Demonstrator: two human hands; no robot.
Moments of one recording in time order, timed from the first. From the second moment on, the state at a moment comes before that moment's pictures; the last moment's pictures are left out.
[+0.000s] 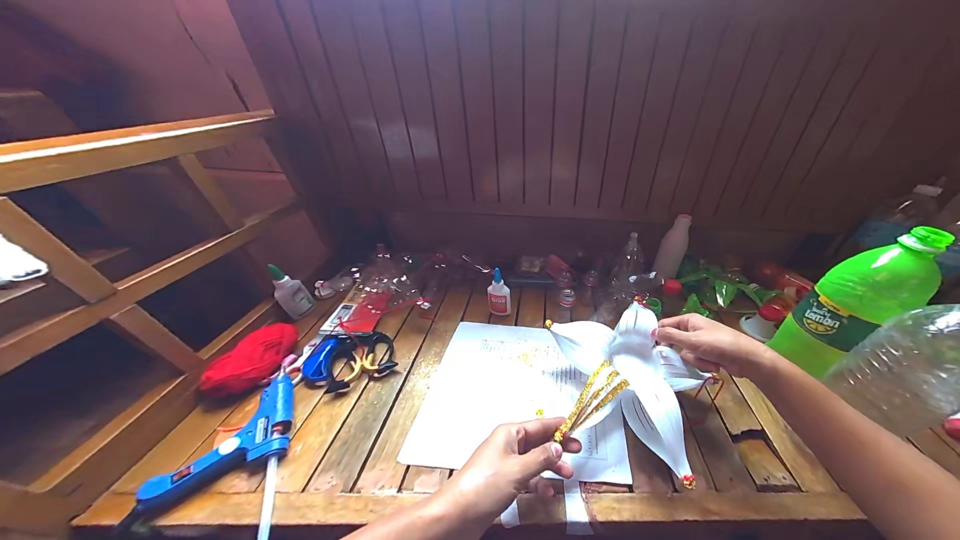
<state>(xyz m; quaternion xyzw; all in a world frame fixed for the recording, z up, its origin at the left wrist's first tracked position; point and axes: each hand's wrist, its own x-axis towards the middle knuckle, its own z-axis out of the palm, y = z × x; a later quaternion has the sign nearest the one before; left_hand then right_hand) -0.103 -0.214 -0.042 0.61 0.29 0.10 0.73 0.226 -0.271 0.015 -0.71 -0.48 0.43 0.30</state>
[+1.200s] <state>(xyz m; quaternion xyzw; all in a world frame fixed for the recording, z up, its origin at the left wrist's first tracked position) -0.101 -0.200 -0.044 0.63 0.30 0.15 0.70 0.227 -0.272 0.024 -0.65 -0.55 0.38 0.36</state>
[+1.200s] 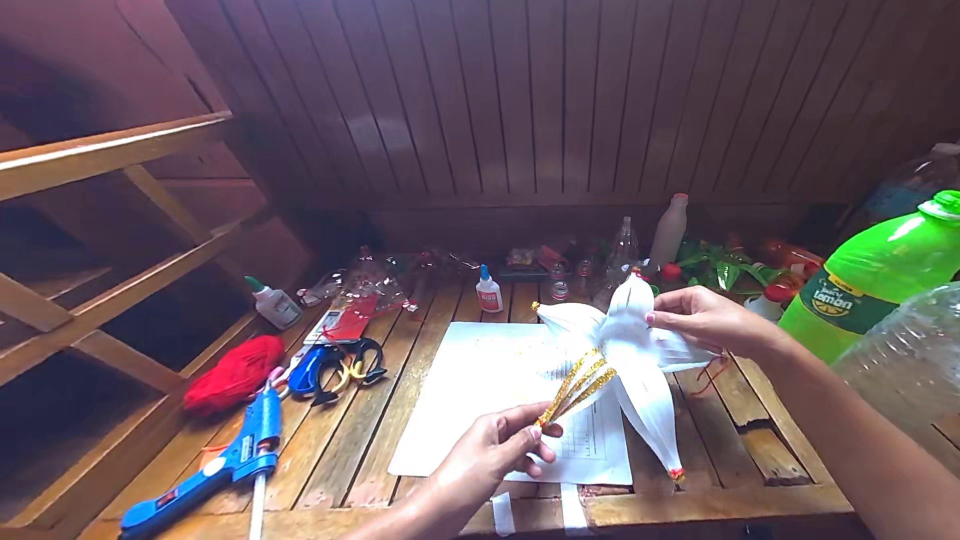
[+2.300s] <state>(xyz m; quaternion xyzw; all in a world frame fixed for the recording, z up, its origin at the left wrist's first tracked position) -0.027 -0.080 -0.016 0.77 0.29 -0.01 0.56 0.166 -0.369 -0.082 -0.49 -0.45 0.43 0.61</state>
